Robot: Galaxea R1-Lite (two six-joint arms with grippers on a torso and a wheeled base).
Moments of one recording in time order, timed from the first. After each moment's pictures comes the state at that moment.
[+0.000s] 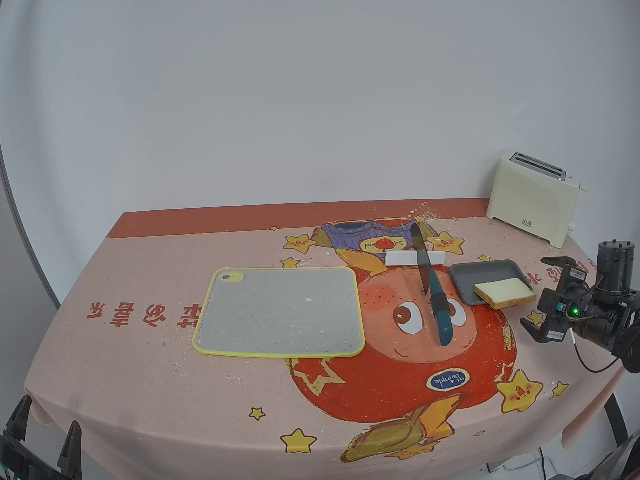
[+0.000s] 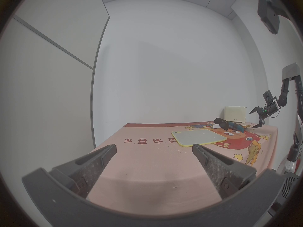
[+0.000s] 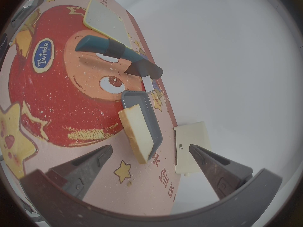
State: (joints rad) left arm 0.00 0.02 -0.02 -0.01 0.00 0.00; right arm 0.14 1.60 -0.40 -0.71 -0.09 -1.20
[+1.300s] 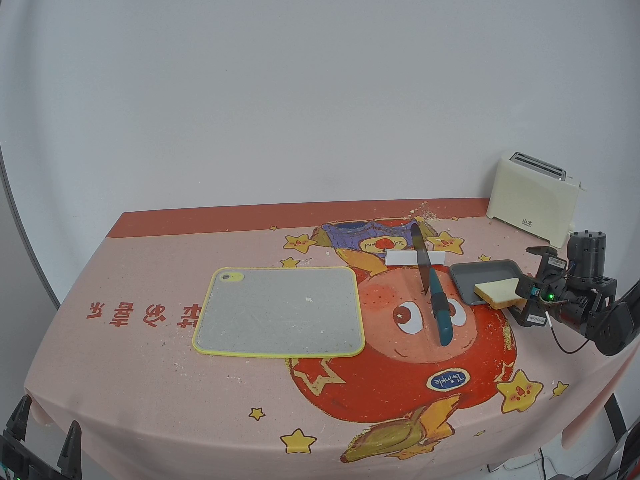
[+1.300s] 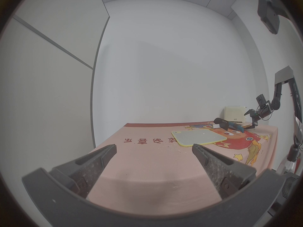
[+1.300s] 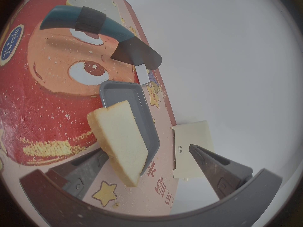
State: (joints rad) left arm 0.00 0.02 -0.02 -0.01 0.00 0.00; right arm 0.15 1.80 -0.52 -0.79 -0.18 -1.20
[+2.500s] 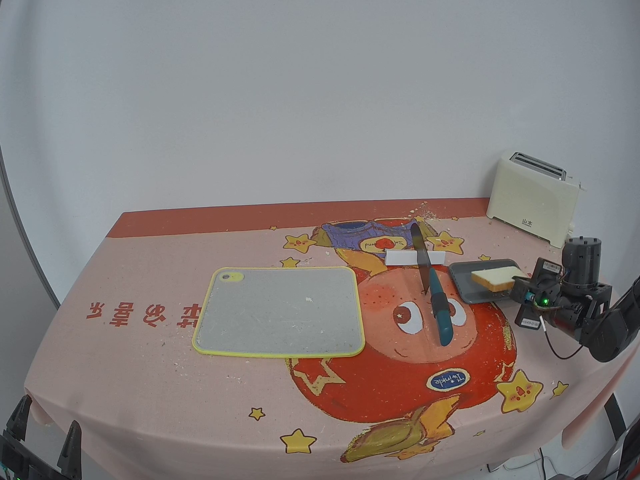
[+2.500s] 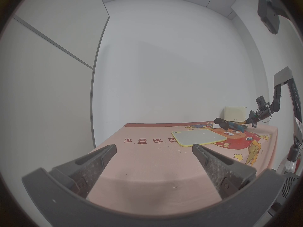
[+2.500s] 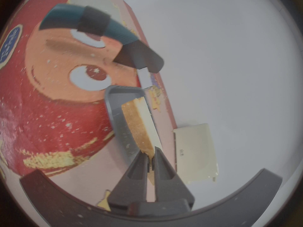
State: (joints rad) left arm 0.00 0.02 -0.02 -0.01 0.00 0.00; right arm 0.17 1.83 -0.50 -0.86 -0.17 -1.19
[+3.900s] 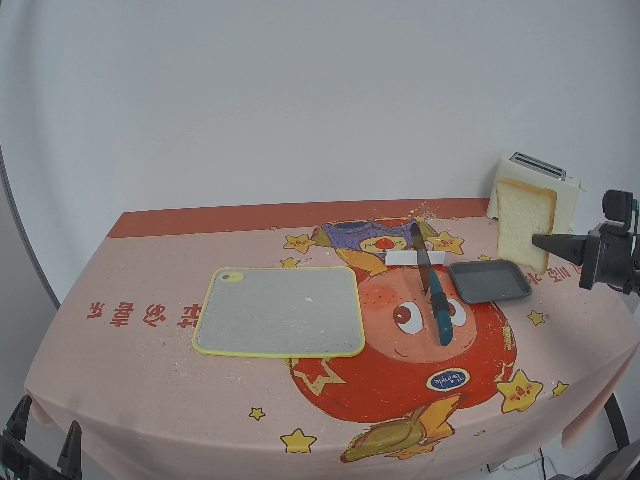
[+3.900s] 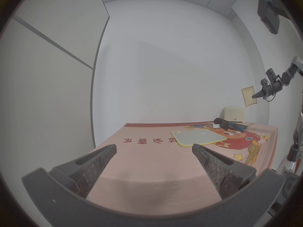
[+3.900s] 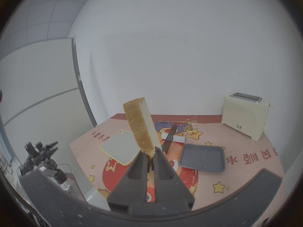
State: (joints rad) left arm 0.00 0.02 -0.02 -0.01 0.00 0.00; right arm 0.19 1.28 -0.76 -0.15 0.38 0.07
